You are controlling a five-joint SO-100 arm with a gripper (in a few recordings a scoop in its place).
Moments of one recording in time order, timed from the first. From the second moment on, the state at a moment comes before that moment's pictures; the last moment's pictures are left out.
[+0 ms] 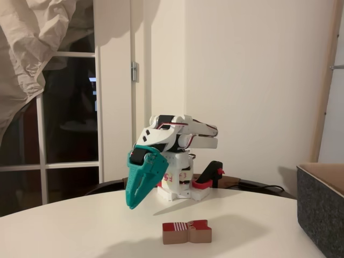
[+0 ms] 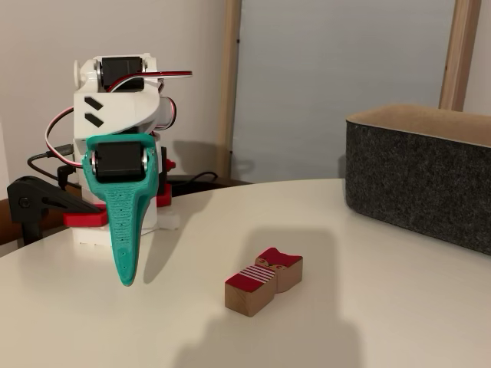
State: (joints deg) arm 46.1 191.9 178.9 63.6 85.6
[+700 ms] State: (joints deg) arm 42.5 183.7 159.8 63.6 100.5
